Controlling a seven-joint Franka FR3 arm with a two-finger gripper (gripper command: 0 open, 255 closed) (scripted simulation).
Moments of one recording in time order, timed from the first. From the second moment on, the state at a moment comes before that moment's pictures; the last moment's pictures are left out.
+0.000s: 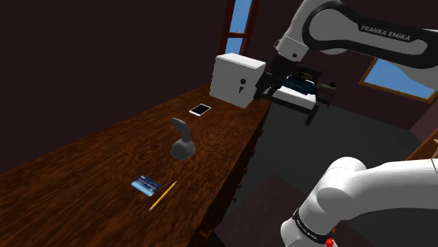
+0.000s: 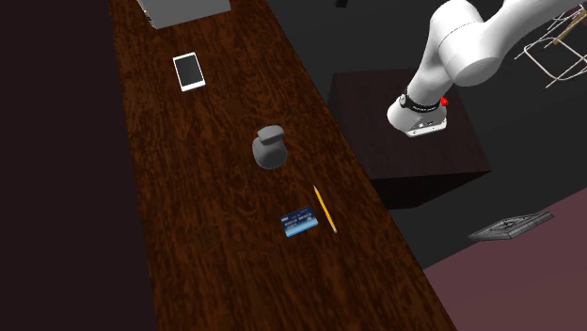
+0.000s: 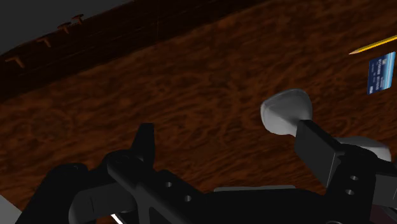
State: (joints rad) arm -0.02 -0.77 -0.03 -2.31 0.06 1.72 -0.02
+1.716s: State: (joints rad) arm 0.11 -0.45 0.45 -2.58 0.14 2.60 0.26
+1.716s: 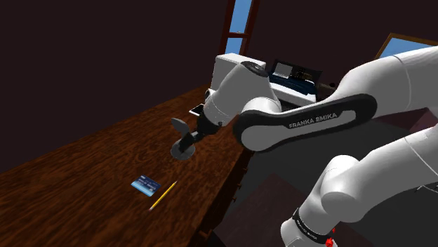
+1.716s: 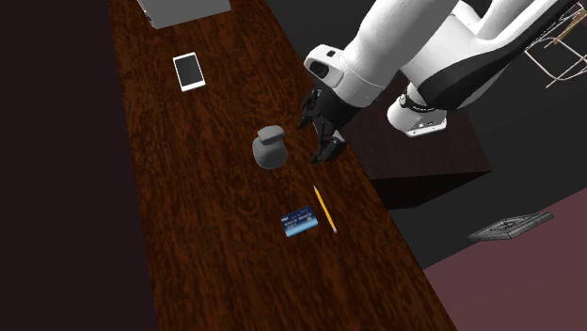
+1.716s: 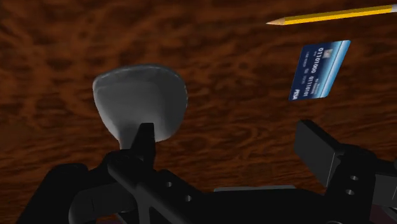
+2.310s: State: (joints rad) arm -0.20 -0.14 0.89 -2.46 -0.32 2.85 0.70
